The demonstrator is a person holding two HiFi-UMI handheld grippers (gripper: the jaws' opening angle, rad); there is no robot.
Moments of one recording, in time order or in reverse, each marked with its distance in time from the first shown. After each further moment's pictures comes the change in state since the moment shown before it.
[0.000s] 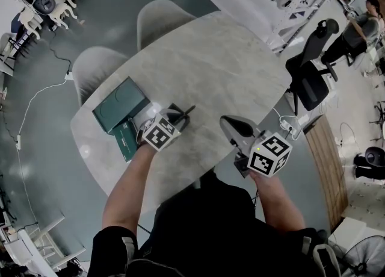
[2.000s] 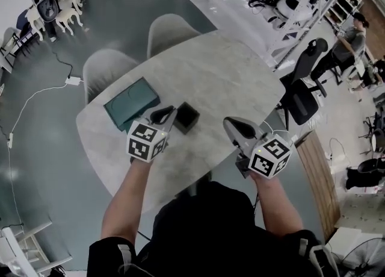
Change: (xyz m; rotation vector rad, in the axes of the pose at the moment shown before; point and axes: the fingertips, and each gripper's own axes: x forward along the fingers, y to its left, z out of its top) left arm -0.189 0.003 0.019 -0.258 -0.477 0.245; right arm -0.011 0.103 0.006 -0.170 -0.043 -0.026
